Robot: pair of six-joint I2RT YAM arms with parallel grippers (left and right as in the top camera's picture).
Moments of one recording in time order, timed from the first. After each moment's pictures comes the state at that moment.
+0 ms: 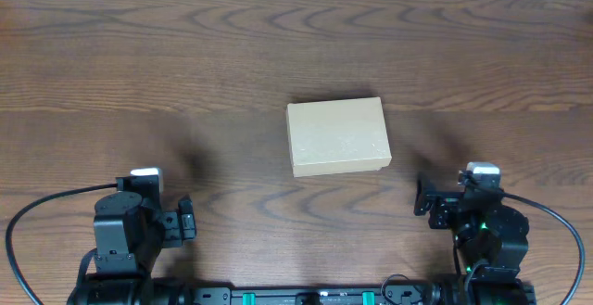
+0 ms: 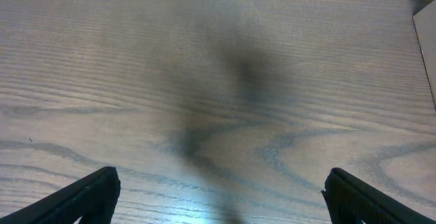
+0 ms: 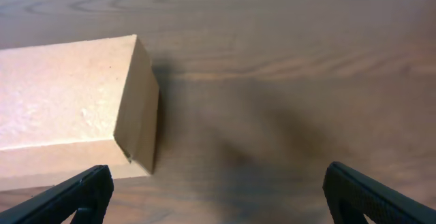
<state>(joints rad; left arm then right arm) 0.00 0.45 0.60 -1.00 -0.04 -0.04 -0.07 0.25 0.34 -0.56 -0.10 0.01</state>
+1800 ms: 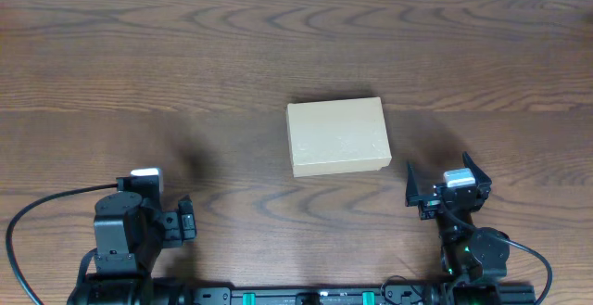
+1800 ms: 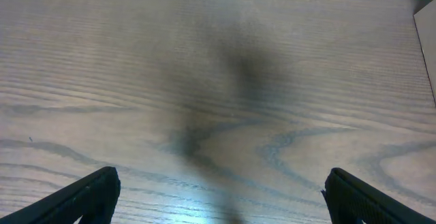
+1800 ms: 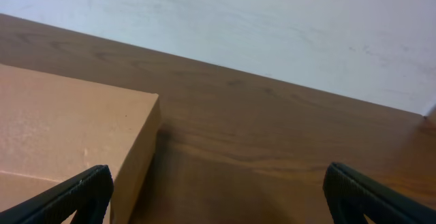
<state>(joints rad) 0.00 0.45 0.60 -1.00 -0.04 -0.04 0.04 0.01 0.04 -0.13 -0.07 -0.18</state>
